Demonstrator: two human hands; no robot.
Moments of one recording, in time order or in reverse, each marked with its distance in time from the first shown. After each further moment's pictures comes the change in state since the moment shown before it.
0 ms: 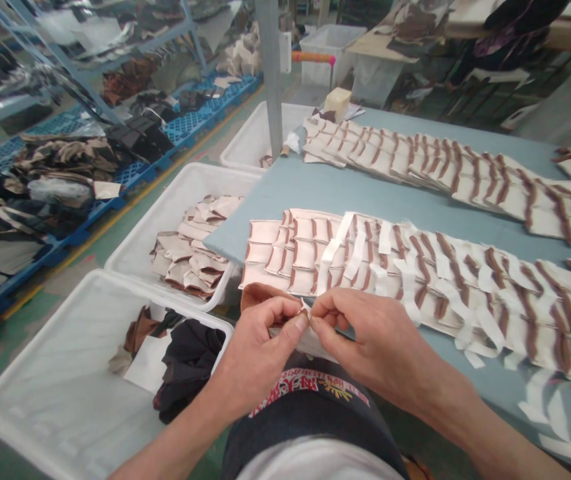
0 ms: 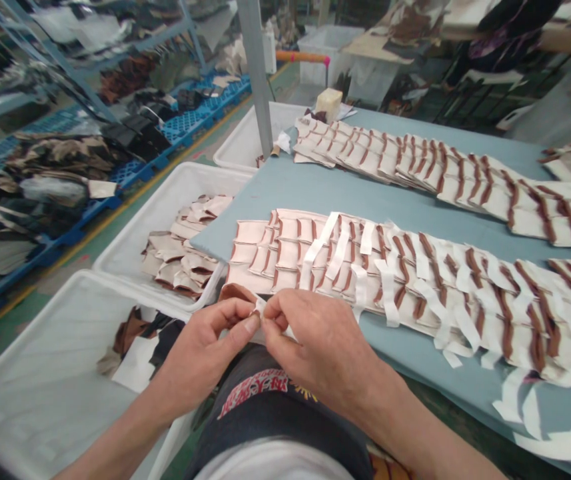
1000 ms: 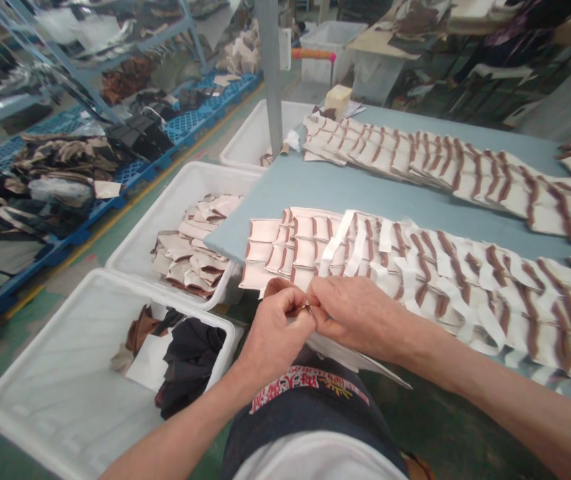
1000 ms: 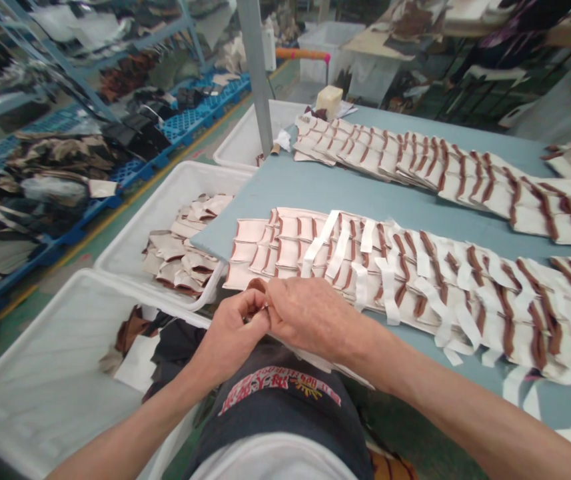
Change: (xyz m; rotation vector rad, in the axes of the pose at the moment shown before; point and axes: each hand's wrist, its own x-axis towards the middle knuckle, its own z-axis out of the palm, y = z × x) left_hand 0.026 -0.024 0.022 0.020 0.090 0.007; right_hand 0.035 0.009 -0.002 -0.404 -0.475 -0.021
